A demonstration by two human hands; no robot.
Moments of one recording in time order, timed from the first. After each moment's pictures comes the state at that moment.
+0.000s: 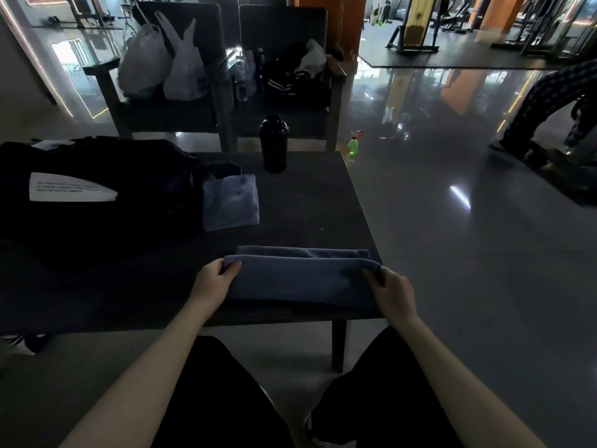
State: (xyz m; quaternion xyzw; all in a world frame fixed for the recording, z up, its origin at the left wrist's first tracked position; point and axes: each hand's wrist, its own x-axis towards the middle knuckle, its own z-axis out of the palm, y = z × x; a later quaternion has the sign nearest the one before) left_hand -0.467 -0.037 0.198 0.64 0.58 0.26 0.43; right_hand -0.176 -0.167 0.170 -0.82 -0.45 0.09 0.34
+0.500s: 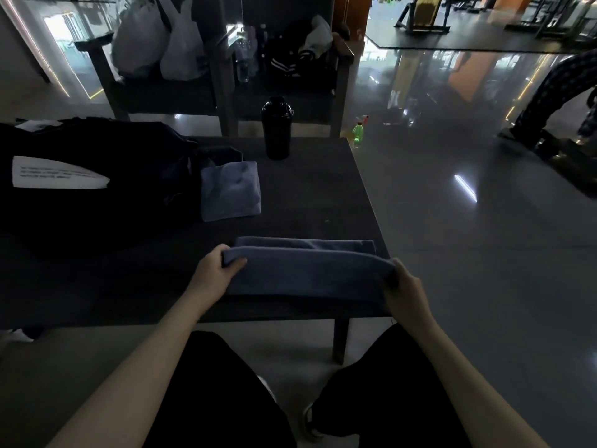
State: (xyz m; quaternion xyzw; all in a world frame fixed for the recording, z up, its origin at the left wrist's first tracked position) left_hand -0.468 -0.020 0.186 0.69 0.55 0.26 0.39; right_hand -0.174 -0.177 0.172 -0.78 -0.48 0.13 0.38
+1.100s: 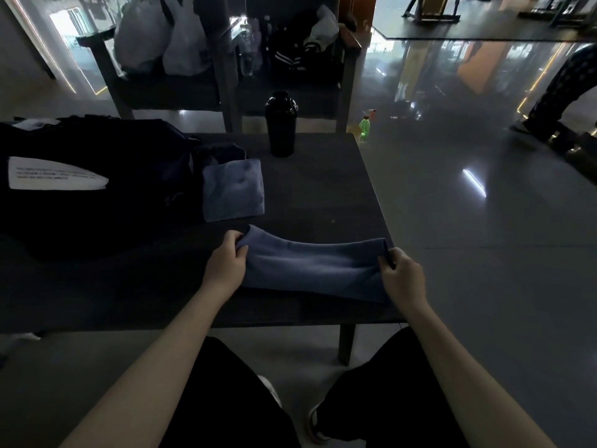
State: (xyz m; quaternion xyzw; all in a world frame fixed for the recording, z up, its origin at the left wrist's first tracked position) left_hand -0.438 -0.002 0.188 0.71 0.60 0.22 0.30; right_hand -0.167 -0.131 0.167 -0.83 -0.41 0.13 0.35
